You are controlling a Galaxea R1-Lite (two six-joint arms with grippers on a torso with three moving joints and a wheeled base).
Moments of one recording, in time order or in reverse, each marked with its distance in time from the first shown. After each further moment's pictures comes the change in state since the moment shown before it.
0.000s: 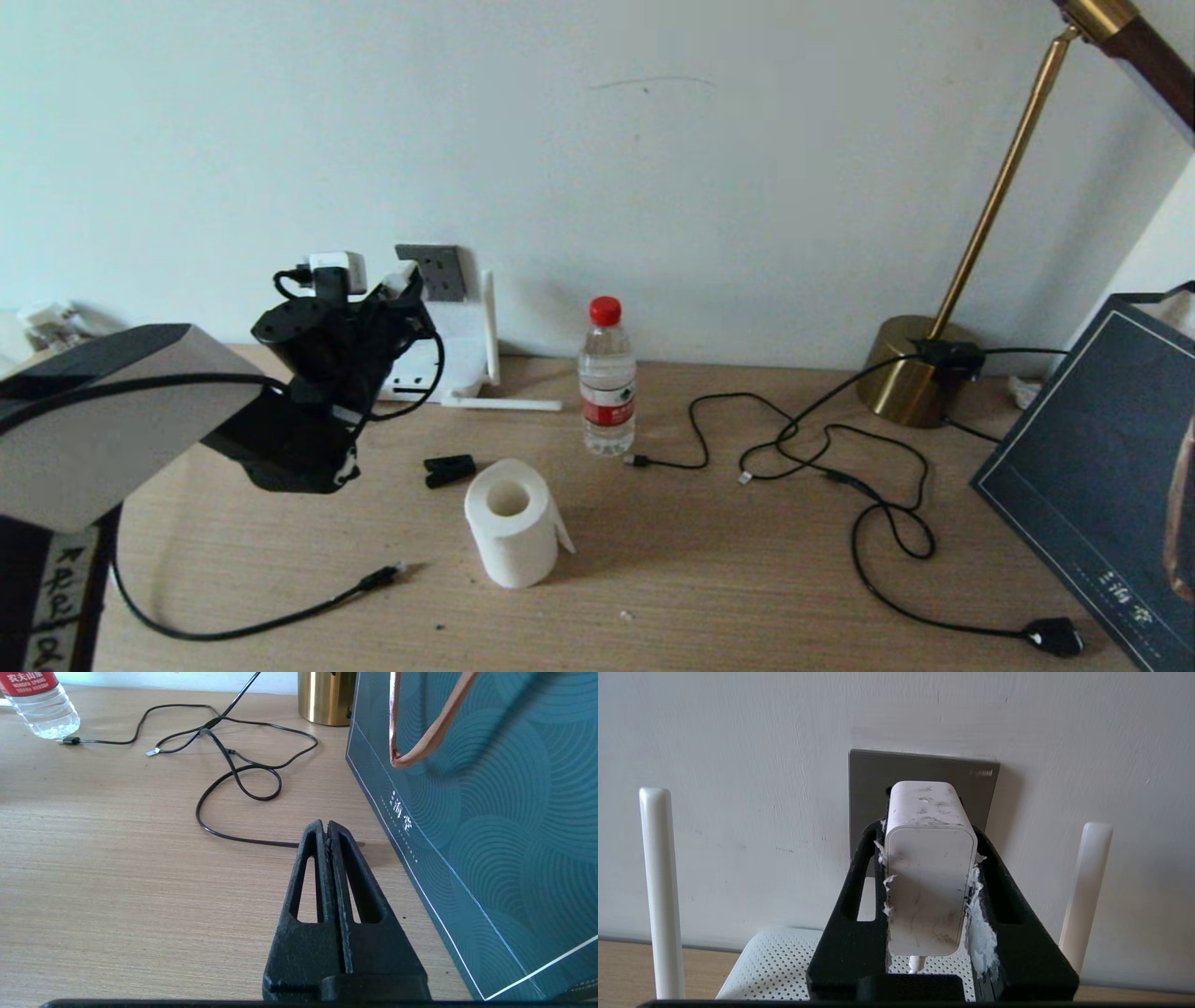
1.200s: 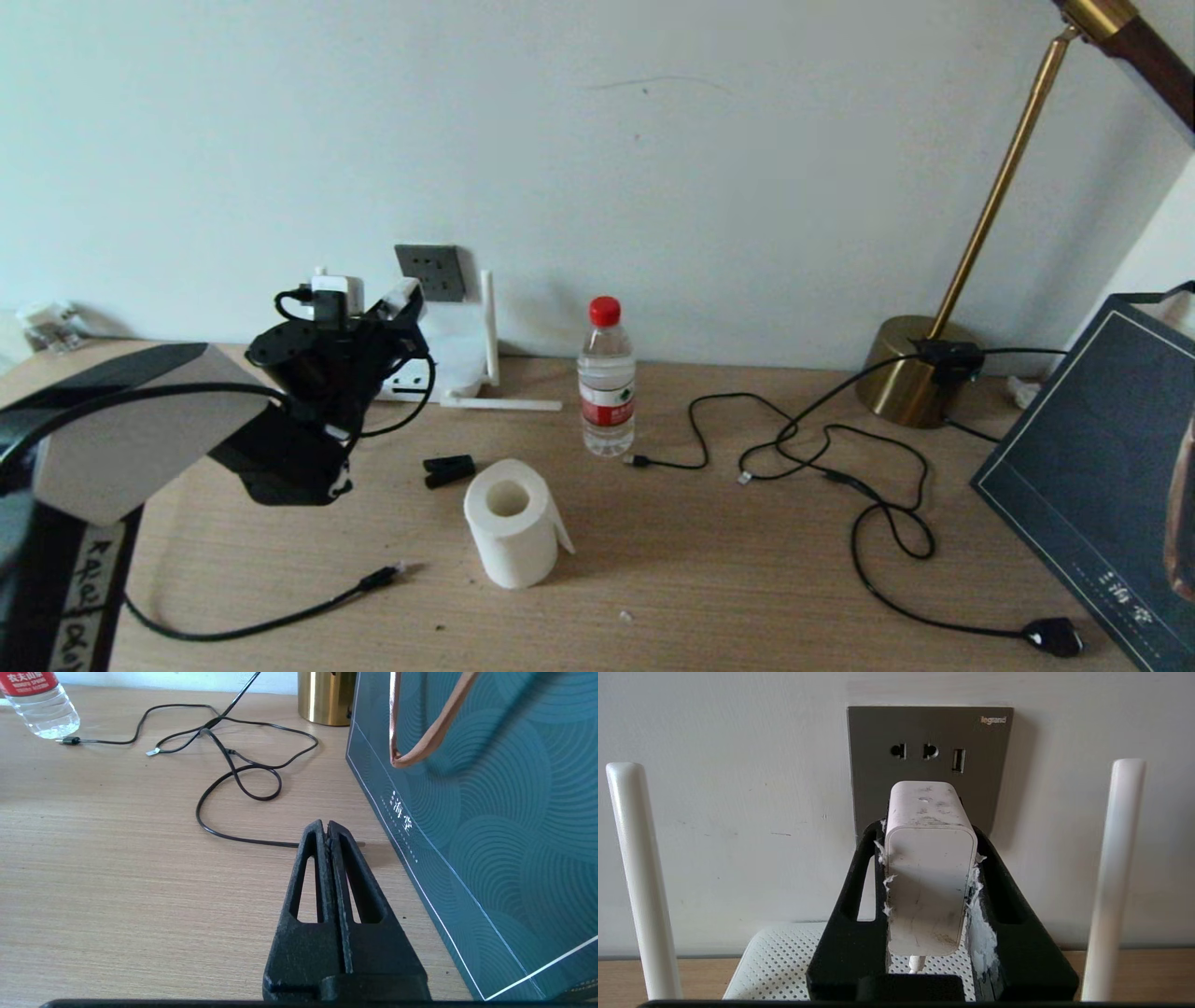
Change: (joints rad) left arm 0.058 0.083 -0.017 -0.069 -0.152 0.027; right arm 0.000 0.000 0.000 0.000 0.000 0.000
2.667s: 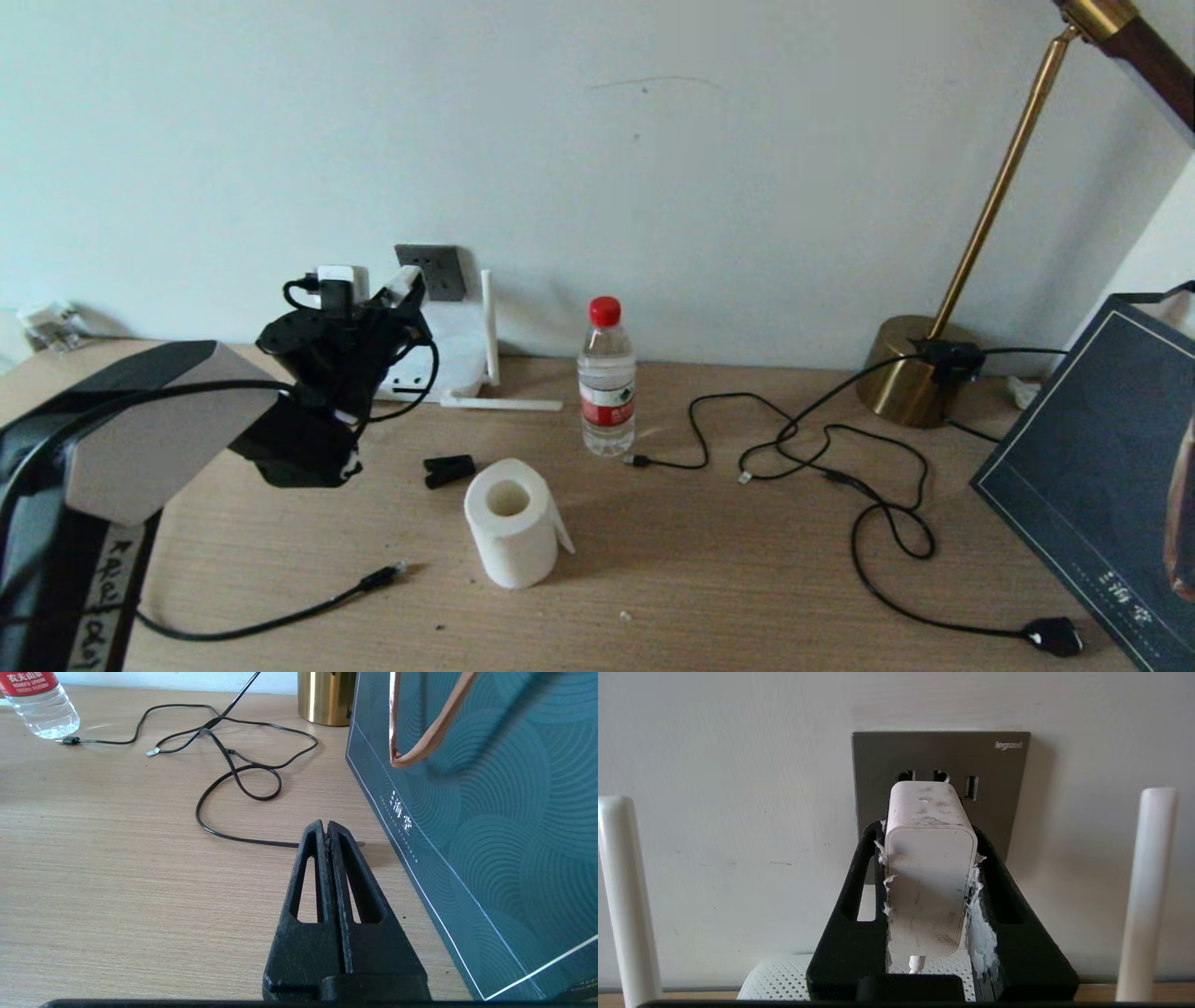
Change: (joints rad) left arm 0.001 0.046 -0.135 0.054 0.009 0.003; right arm 0.000 0.000 0.000 0.000 0.000 0.000
